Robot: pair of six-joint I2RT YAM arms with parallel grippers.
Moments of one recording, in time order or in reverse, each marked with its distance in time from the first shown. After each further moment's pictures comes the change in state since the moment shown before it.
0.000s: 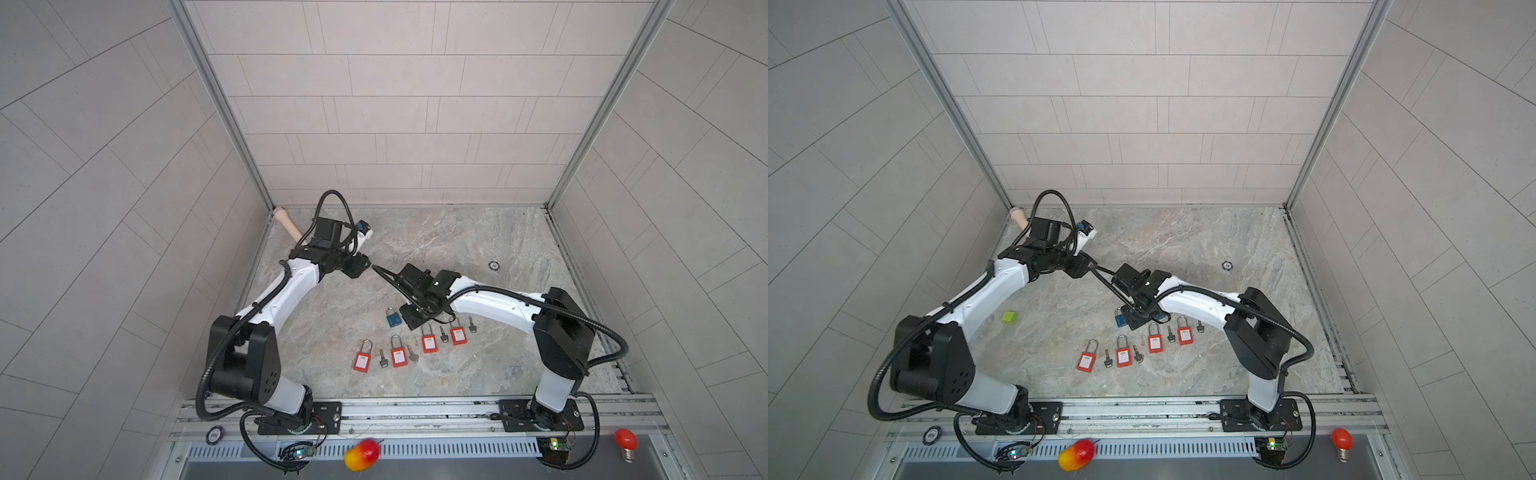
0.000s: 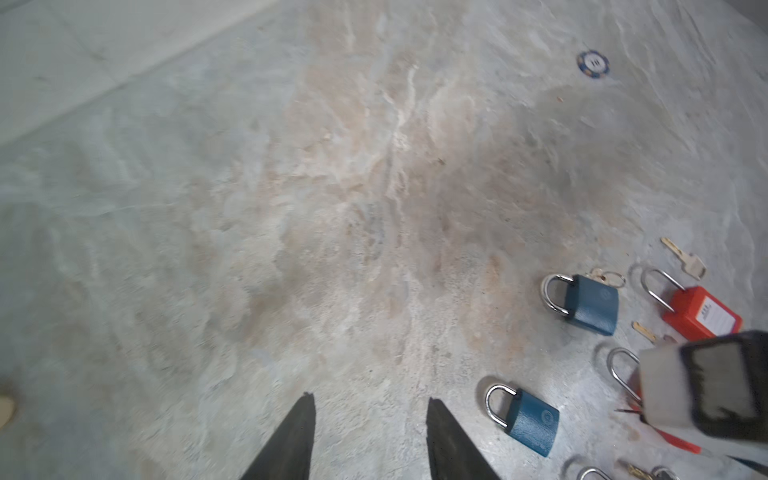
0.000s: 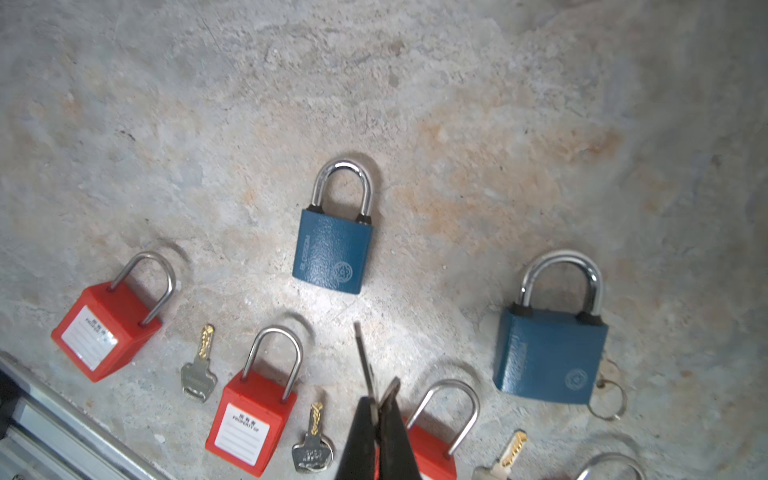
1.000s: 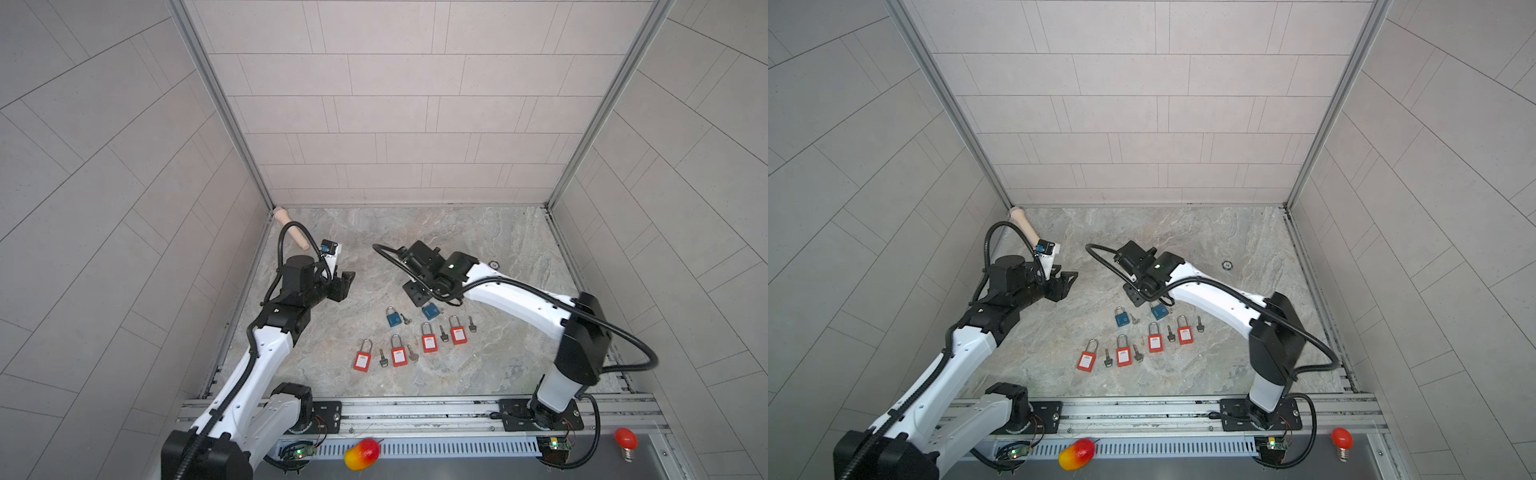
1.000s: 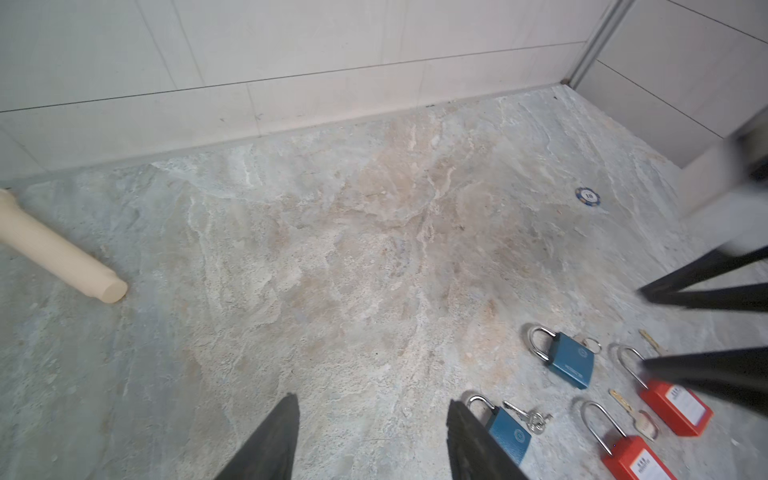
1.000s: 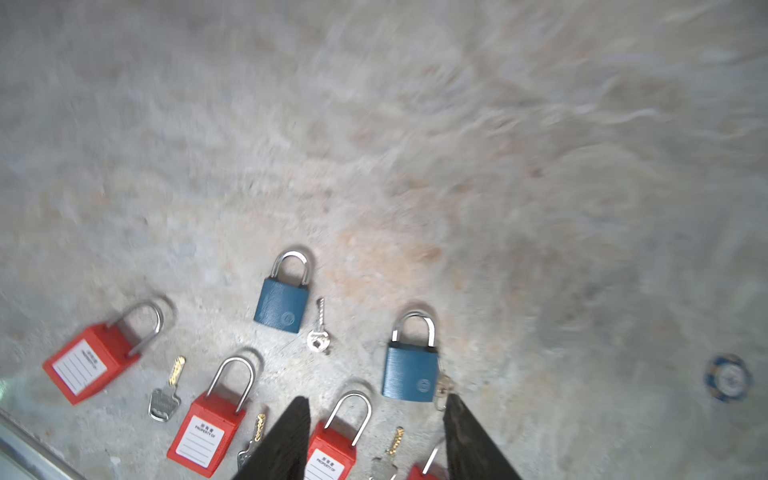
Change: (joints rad) left arm 0.045 -0.514 -0.447 0.265 -0.102 -0.239; right arm -0.064 -0.236 0.069 -0.027 0.238 -0.197
